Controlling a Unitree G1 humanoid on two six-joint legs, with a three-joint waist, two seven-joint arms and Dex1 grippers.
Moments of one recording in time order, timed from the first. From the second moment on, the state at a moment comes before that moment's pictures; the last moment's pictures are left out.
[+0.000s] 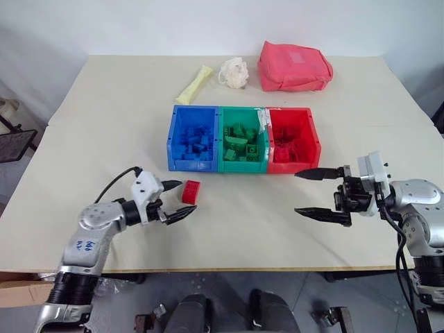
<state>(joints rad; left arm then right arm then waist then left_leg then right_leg) -0.27 0.55 0.02 0.01 -0.27 0.23 -0.85 -0.35 -0.77 -0.13 0.02 0.58 0.20 1.42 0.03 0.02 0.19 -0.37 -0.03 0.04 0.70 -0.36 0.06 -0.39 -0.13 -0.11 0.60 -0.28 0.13</state>
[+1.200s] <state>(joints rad) -0.59 0.21 -0.17 0.13 -0.19 0.16 -0.80 -0.20 -0.76 -0.29 -0.07 0.61 0.20 1.24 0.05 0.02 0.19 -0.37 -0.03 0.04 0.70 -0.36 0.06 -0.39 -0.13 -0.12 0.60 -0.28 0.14</state>
